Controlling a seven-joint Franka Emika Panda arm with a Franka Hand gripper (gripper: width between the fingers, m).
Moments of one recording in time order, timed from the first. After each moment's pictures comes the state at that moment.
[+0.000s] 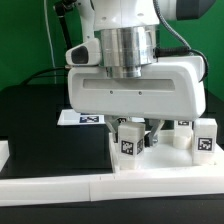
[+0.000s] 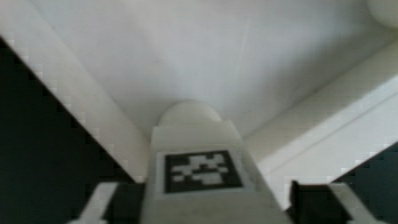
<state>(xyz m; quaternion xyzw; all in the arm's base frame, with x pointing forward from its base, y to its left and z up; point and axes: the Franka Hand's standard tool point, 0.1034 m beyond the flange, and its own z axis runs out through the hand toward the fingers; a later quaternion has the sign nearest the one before) 0.625 0.011 0.062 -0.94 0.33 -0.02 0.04</state>
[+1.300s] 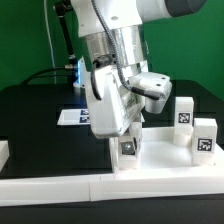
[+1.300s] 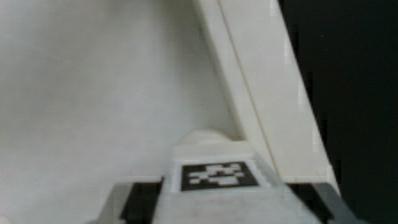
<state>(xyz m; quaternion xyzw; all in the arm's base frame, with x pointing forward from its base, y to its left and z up) 0.626 0.009 0.059 -0.56 0.82 0.03 0.09</state>
